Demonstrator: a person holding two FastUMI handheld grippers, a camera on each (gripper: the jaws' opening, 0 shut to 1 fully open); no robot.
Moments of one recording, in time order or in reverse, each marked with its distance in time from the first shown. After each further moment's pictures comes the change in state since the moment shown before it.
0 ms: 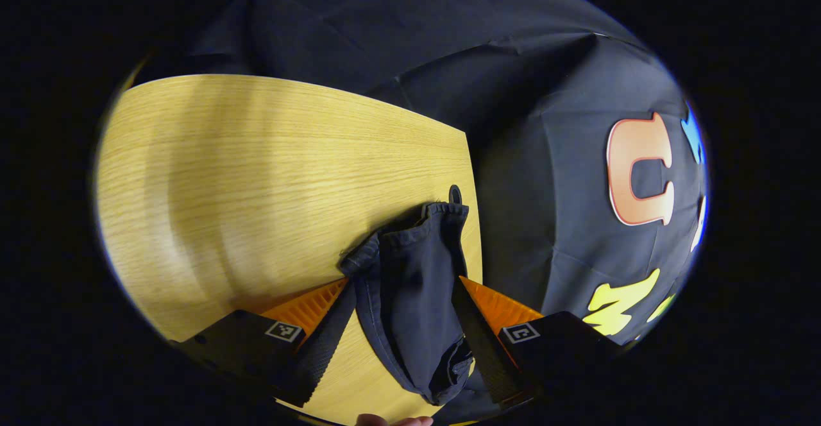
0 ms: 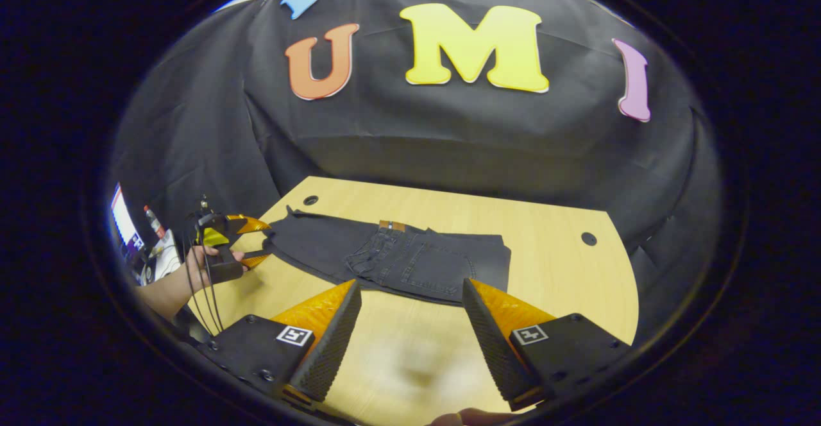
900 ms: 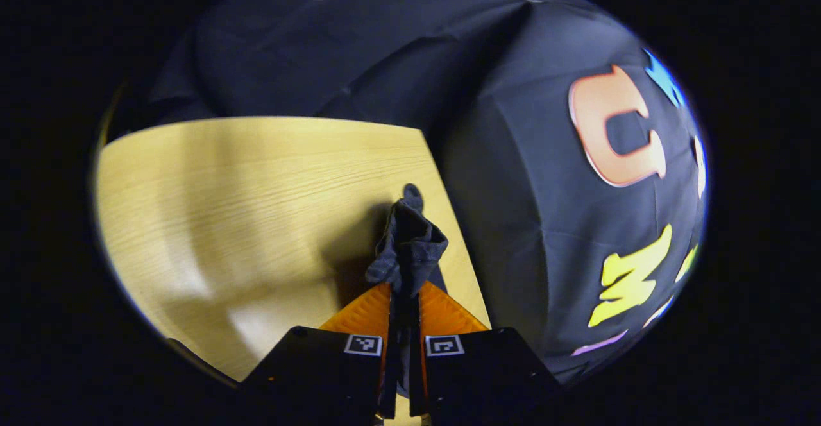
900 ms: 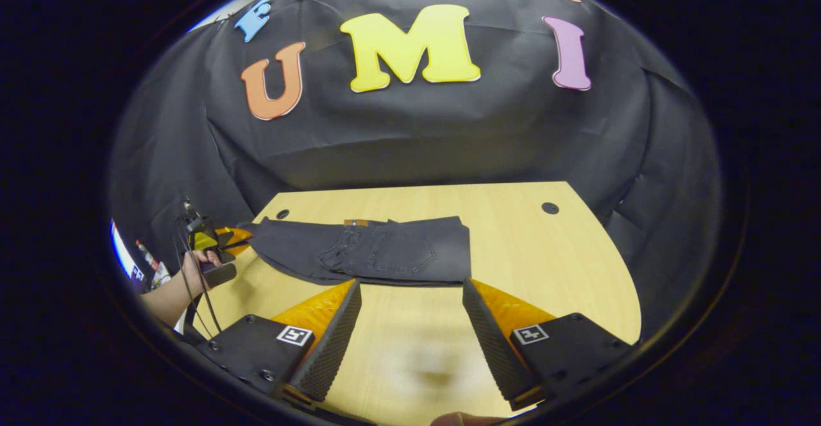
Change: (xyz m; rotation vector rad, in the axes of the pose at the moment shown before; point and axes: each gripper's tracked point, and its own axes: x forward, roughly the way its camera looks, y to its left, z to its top) left arm -0.007 -0.066 -0.016 0.326 -0.061 -0.038; right arm -0.048 -0.051 -0.024 0.136 -0.050 -0.107
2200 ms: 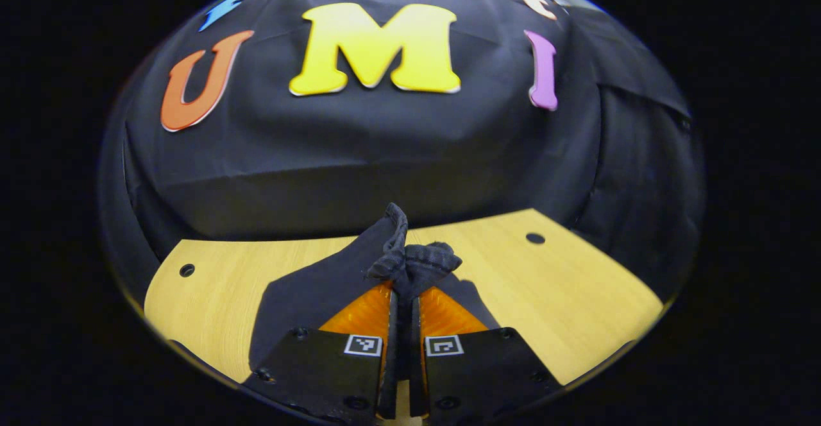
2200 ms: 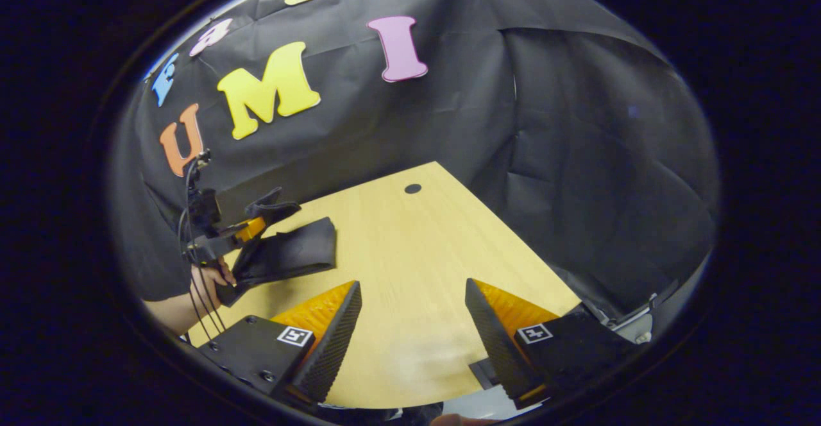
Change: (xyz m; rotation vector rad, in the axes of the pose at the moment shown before) left arm 0.033 -0.222 -0.361 1.290 0.036 -0.210; right arm -0.101 -0.231 -0.072 0.306 -0.037 -0.280
